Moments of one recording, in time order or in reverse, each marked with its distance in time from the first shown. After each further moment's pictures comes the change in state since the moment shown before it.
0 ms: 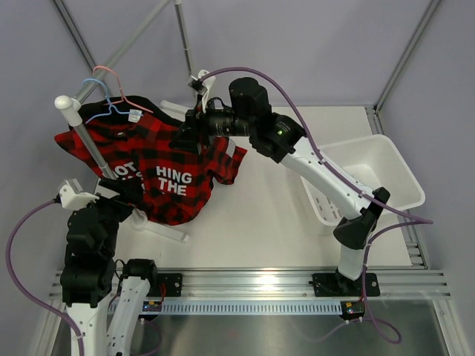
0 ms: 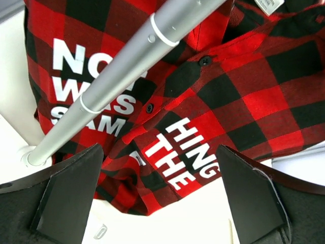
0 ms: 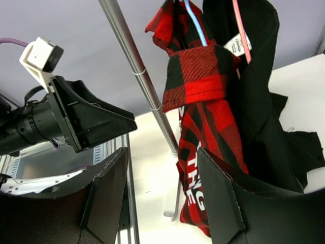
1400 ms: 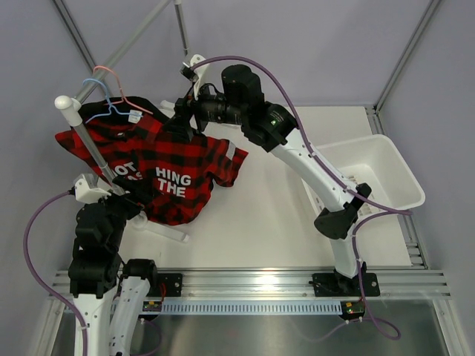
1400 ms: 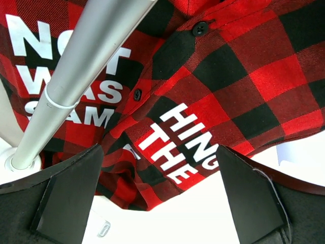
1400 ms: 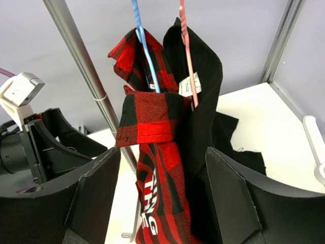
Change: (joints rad) left arm 0.000 0.010 -0.097 0.080 0.122 0.056; right arm 0.001 0.181 0.340 -0.121 0.106 -0.148
